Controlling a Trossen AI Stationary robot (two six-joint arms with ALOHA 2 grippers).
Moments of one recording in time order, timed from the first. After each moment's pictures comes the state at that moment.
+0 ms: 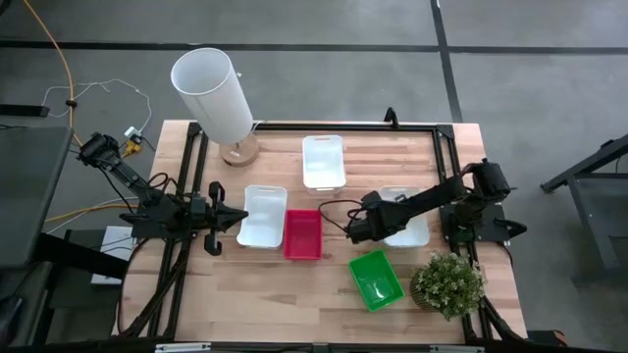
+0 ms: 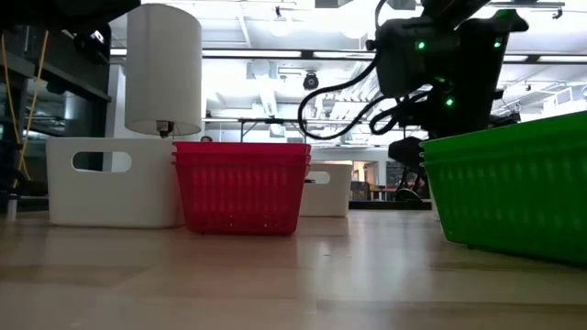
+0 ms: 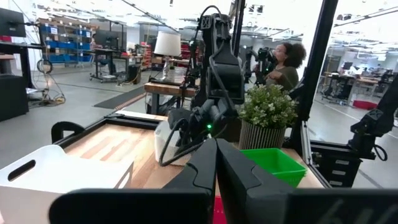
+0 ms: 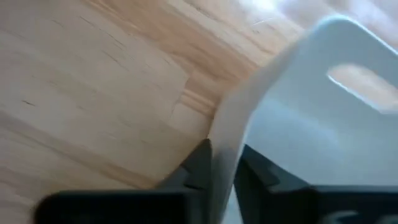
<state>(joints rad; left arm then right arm) -0.55 0.54 0.16 0.50 -0.77 -0.02 0.21 1.78 1.03 -0.99 0.52 1.30</state>
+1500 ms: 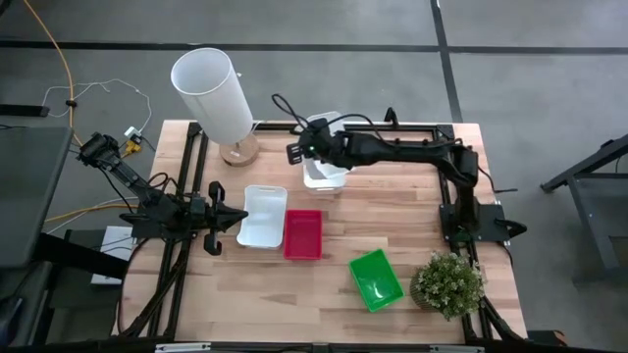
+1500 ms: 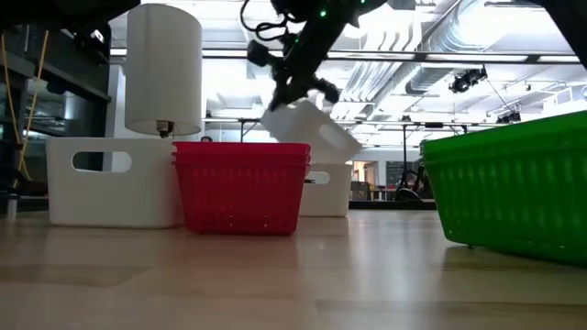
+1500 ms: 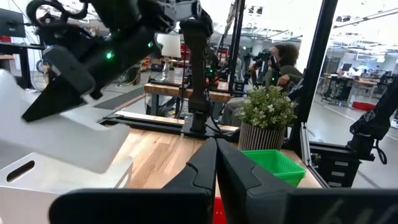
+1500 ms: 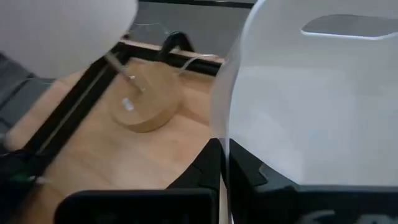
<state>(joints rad) -0.55 0.54 0.16 0.50 -0.77 -0.02 -0.20 1.97 1.72 -0.48 0.46 0.78</state>
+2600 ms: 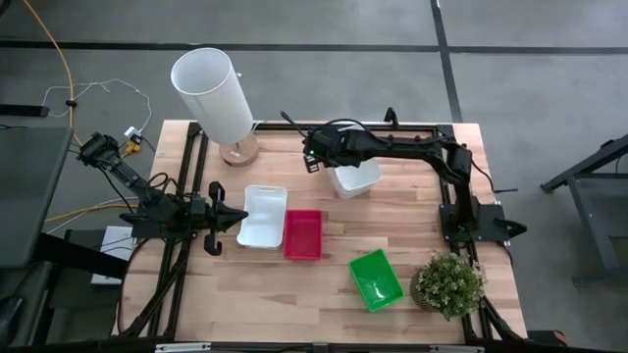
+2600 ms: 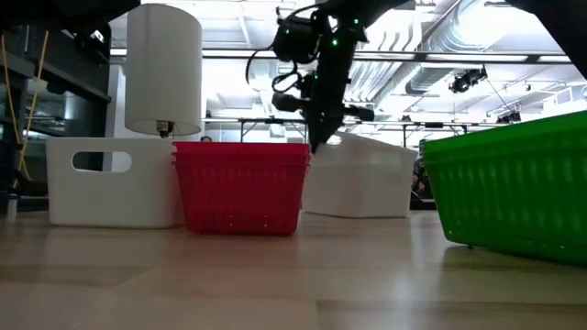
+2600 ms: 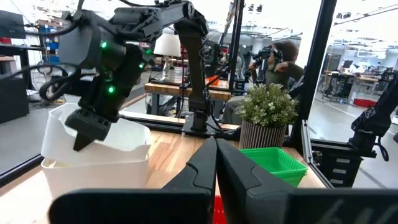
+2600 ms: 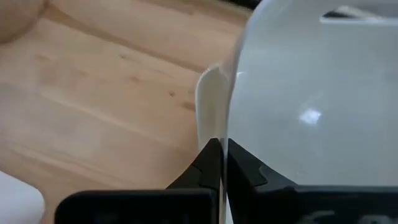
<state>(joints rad) -0.55 0.54 0.16 0.50 -0.77 -0.02 -0.26 2.02 1.72 -0.89 0.39 0.87</state>
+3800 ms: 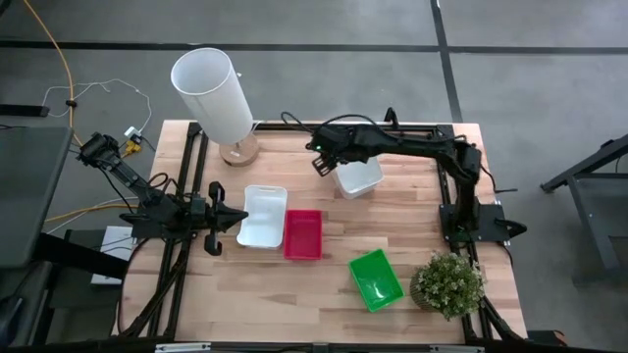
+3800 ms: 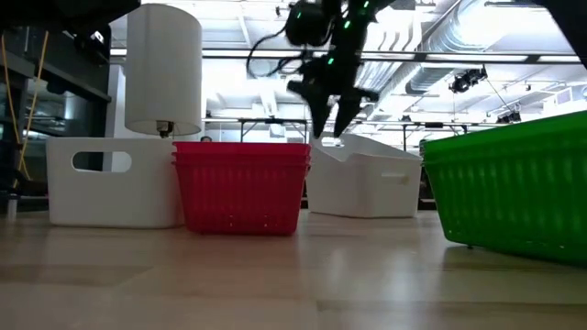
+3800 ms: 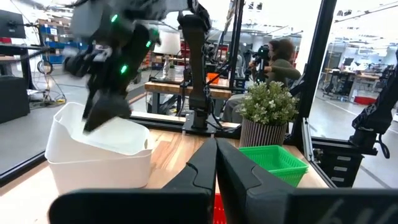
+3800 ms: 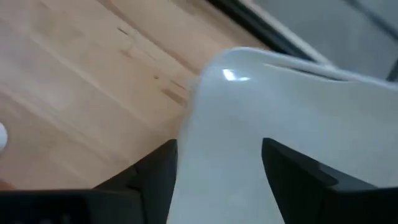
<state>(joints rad) -0.55 0.54 0.16 0.49 -0.77 -0.02 -0.26 1.94 1.72 -0.99 0.40 0.56</state>
